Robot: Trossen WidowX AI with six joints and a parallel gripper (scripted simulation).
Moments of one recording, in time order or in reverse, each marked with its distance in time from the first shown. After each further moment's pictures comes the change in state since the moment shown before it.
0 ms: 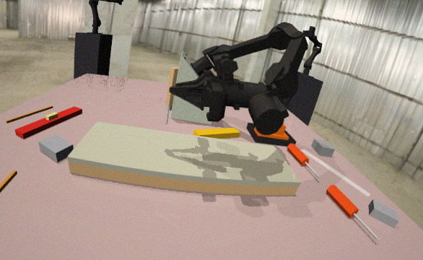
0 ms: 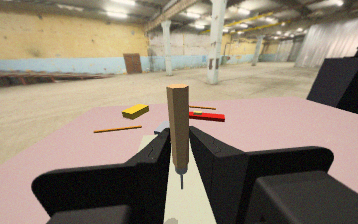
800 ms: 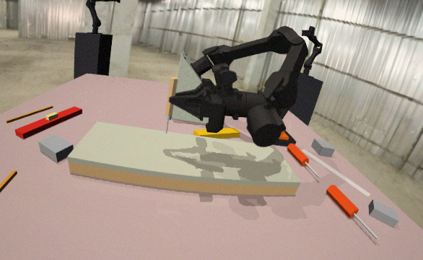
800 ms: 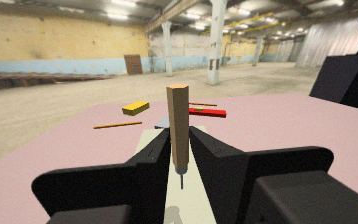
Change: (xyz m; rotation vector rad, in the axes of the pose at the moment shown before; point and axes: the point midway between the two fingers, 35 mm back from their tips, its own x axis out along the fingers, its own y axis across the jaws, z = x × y) arm -0.001 0.002 -0.021 0.005 -0.005 0.003
